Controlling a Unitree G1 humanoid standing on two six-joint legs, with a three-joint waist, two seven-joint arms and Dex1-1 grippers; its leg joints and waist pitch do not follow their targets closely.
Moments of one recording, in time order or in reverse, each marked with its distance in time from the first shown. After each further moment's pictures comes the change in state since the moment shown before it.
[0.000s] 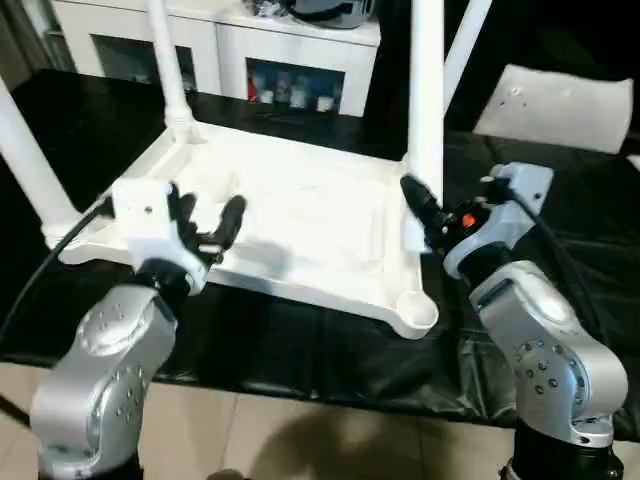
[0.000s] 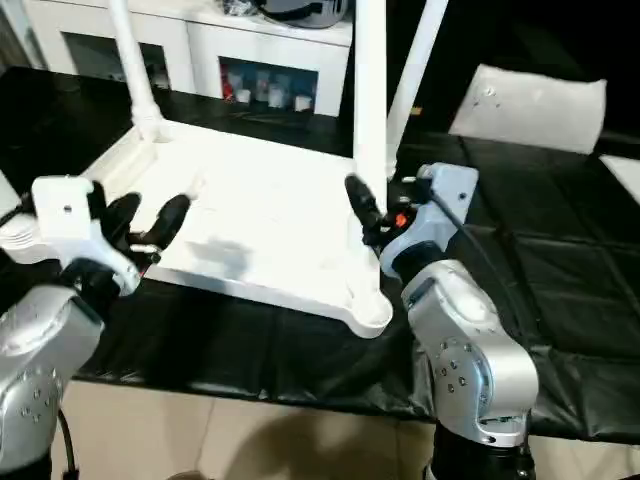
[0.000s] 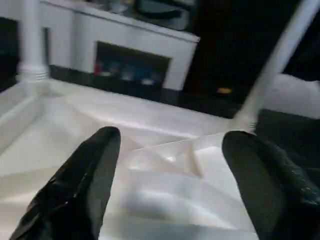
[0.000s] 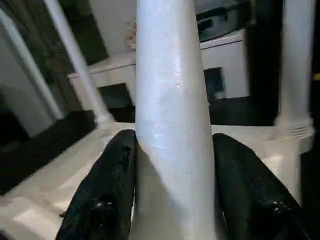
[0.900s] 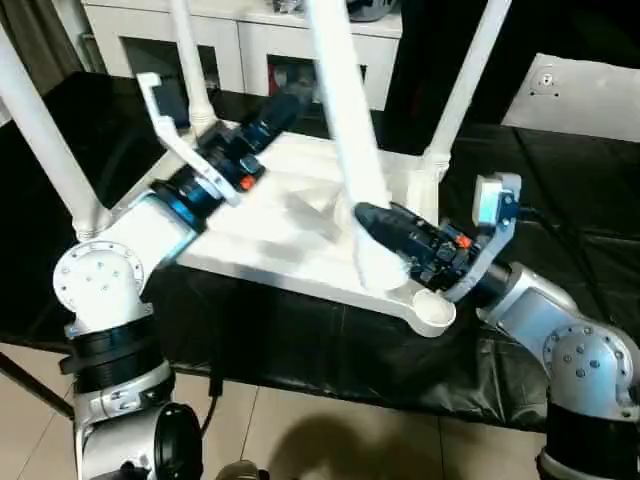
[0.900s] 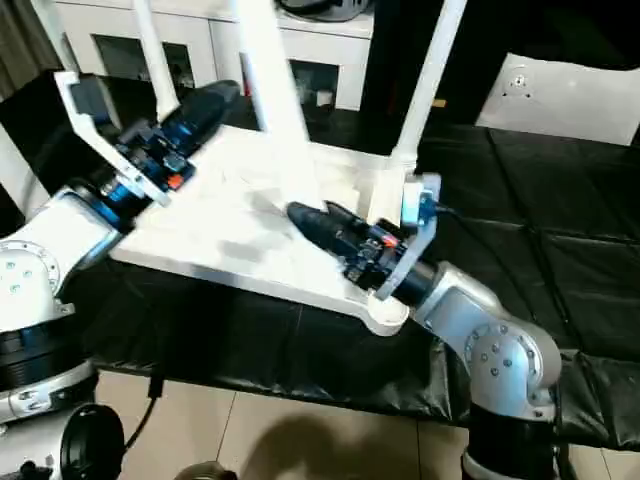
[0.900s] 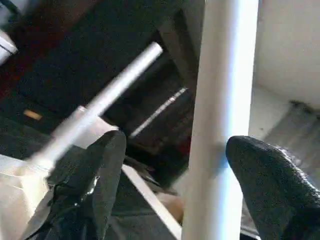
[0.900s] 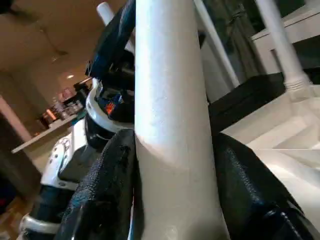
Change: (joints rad) left arm -0.444 -0.081 0.275 0.446 -0.684 0.232 -0.239; right arm -0.038 -0.177 -0.015 0.175 0.420 0.131 0.528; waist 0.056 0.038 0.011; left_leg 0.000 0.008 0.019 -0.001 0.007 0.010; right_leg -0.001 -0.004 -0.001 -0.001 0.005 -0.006
